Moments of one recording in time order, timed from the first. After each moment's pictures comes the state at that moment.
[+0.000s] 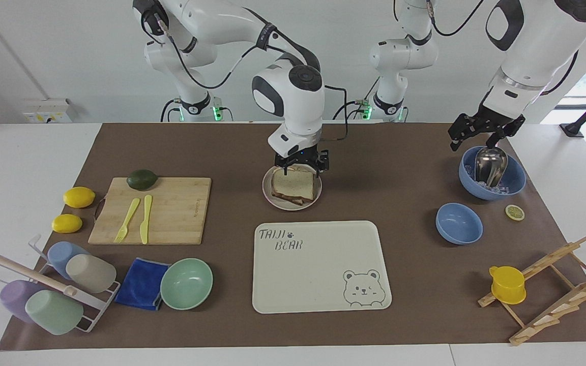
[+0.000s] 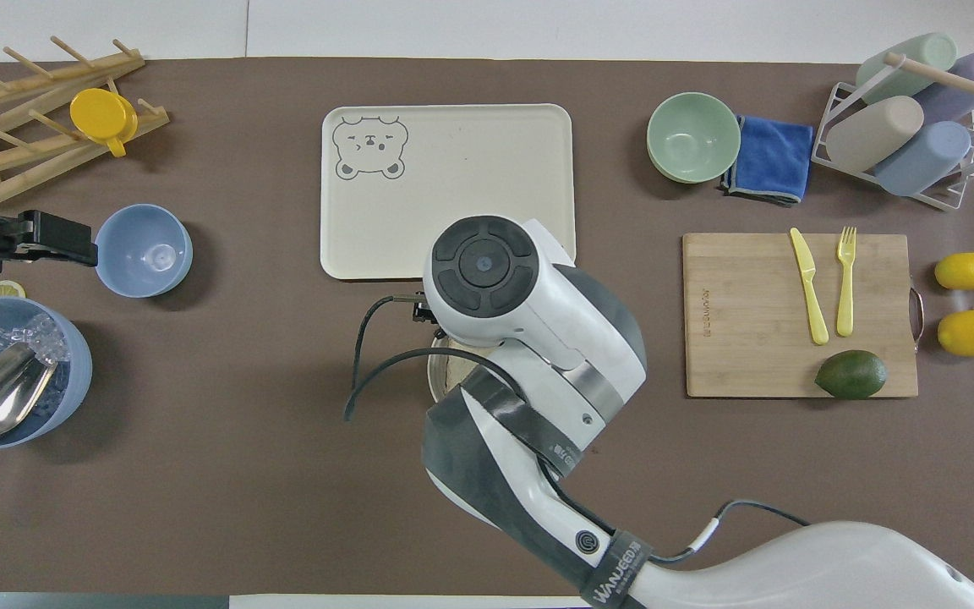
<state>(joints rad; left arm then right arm) -0.01 -0.02 -0.07 -1.65 -0.01 1.64 -0.06 0.16 0.36 0.56 -1.61 -0.18 1.93 0.90</state>
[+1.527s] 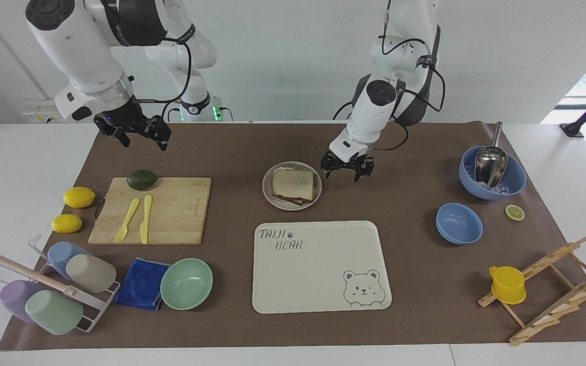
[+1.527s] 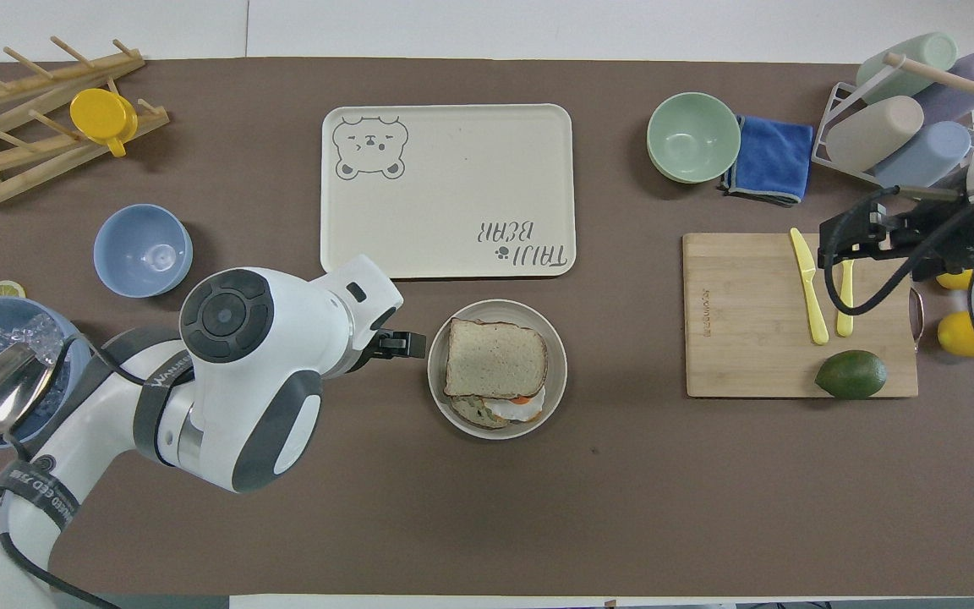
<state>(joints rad) -0.49 0.06 -0.10 -2.18 -0.15 2.30 -0.31 -0.05 0.02 0.09 -1.59 0.03 1.52 0.20</state>
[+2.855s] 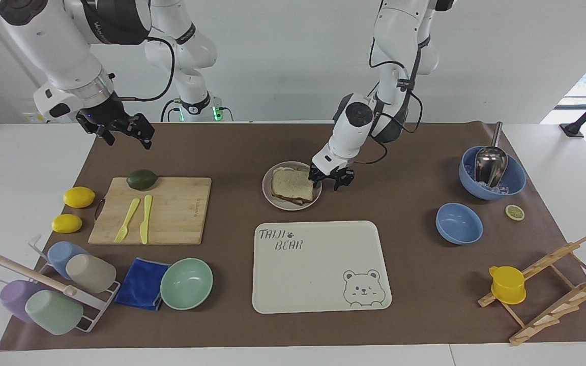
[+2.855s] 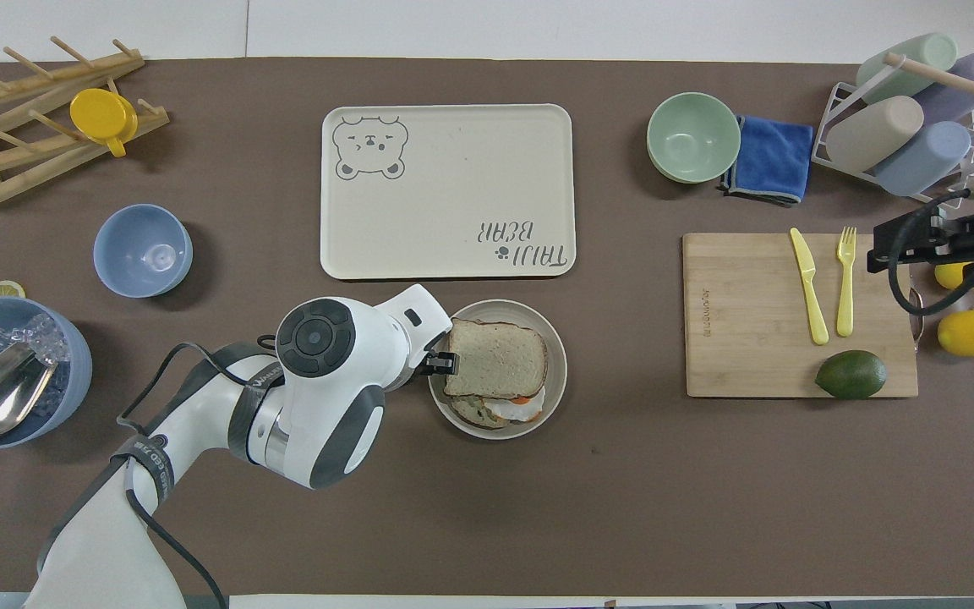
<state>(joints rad) -0.55 0.18 -0.09 -2.20 -0.20 2.42 -0.31 -0.01 0.02 -0.03 -1.59 0.03 1.52 0.12</state>
